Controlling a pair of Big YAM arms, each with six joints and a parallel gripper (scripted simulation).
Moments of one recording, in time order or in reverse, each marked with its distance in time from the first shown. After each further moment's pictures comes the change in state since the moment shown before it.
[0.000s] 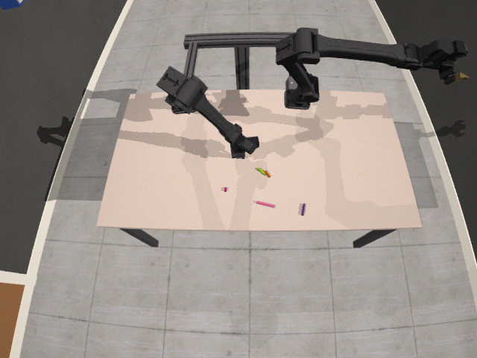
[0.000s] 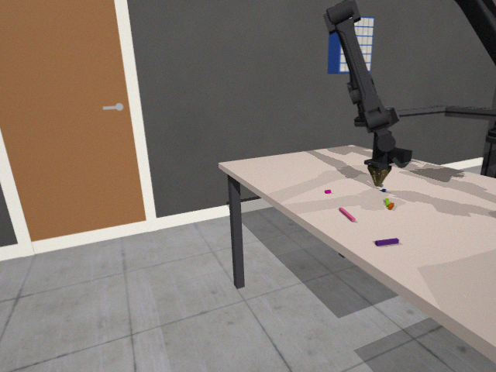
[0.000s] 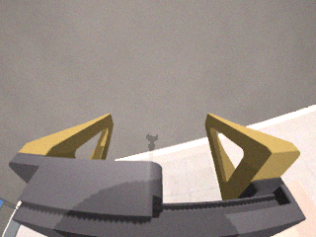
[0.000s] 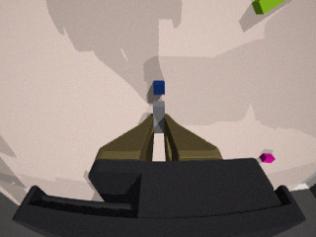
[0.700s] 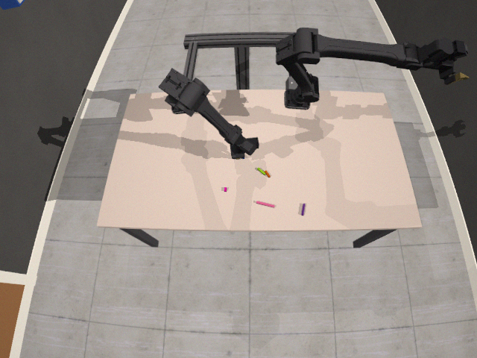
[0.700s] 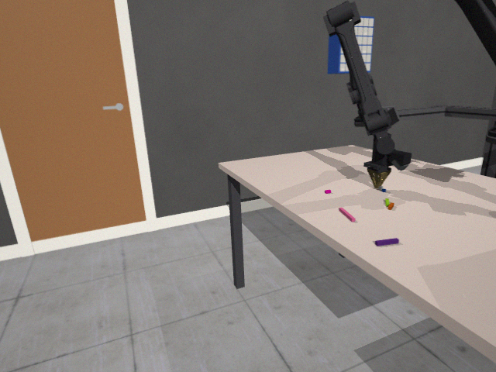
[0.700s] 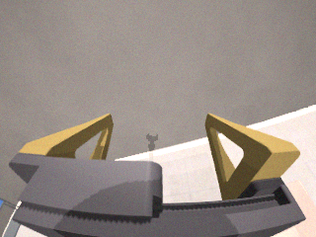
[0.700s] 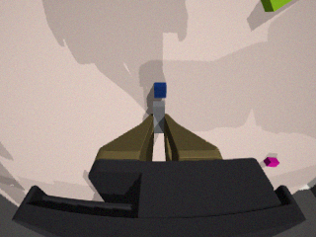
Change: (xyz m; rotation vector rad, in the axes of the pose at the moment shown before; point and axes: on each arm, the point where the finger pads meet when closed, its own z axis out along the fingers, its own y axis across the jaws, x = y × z) left arm 0.000 0.000 0.000 0.000 0.000 0.000; right arm 0.001 0.001 0.009 -0.004 0.004 0.001
